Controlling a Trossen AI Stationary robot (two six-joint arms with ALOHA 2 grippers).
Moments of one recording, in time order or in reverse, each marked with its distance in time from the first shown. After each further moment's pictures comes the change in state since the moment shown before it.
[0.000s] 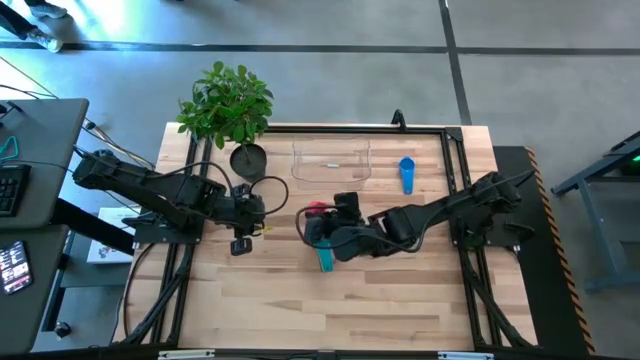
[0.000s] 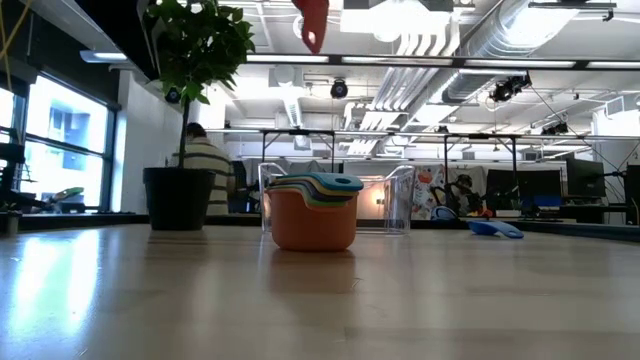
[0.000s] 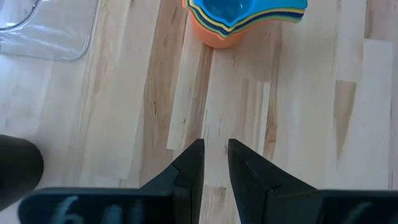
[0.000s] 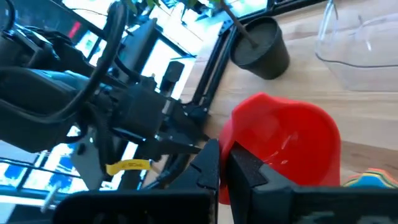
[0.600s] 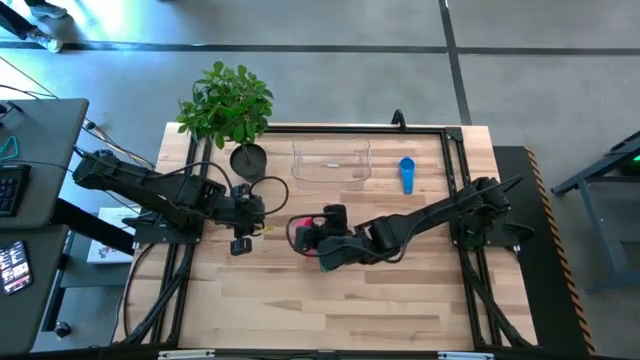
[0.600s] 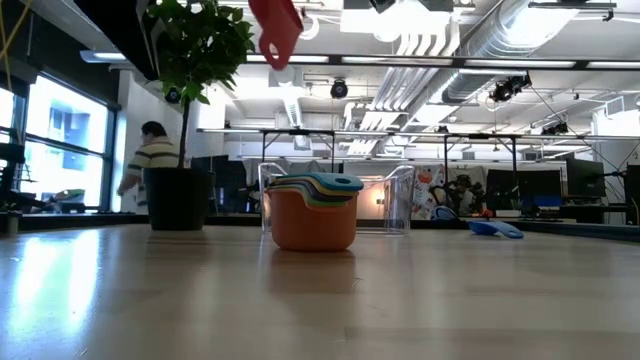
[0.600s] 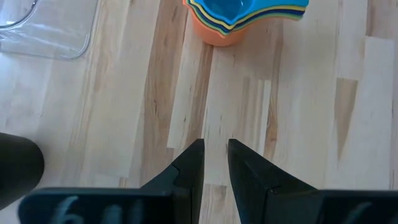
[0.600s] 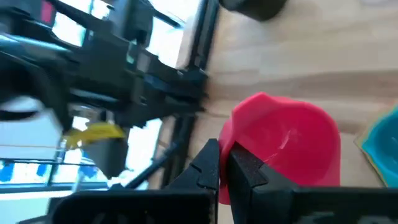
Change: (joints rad) left arm 0.000 0.000 0.000 -0.005 0.000 0.001; right arm -0.004 0.097 0.001 0.048 -0.132 0.209
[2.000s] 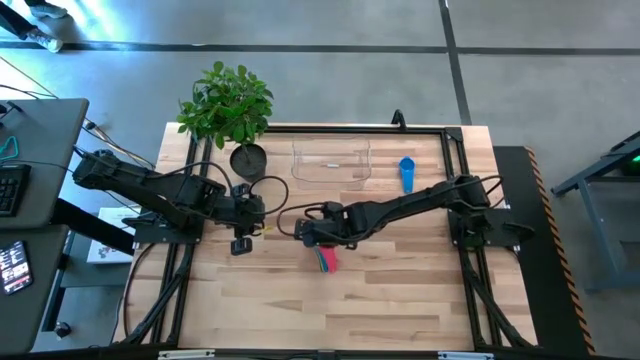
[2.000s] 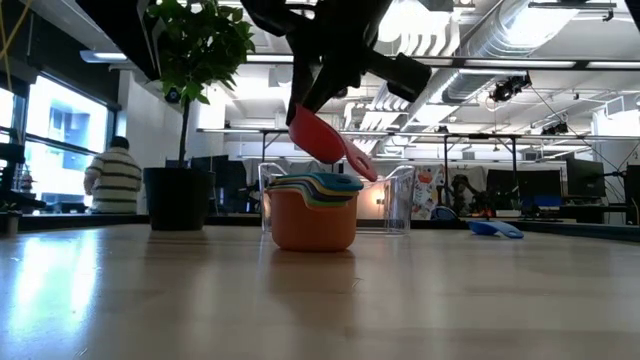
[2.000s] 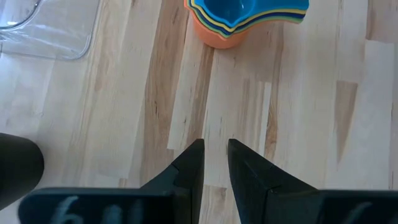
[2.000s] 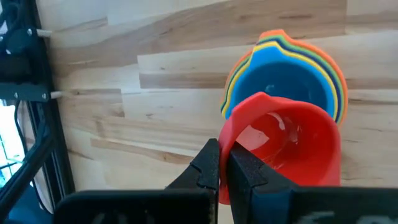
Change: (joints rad) left arm 0.001 0.000 0.000 0.005 -0.003 -0.007; right arm -0.155 0.119 -0.002 -0.301 -0.443 0.233
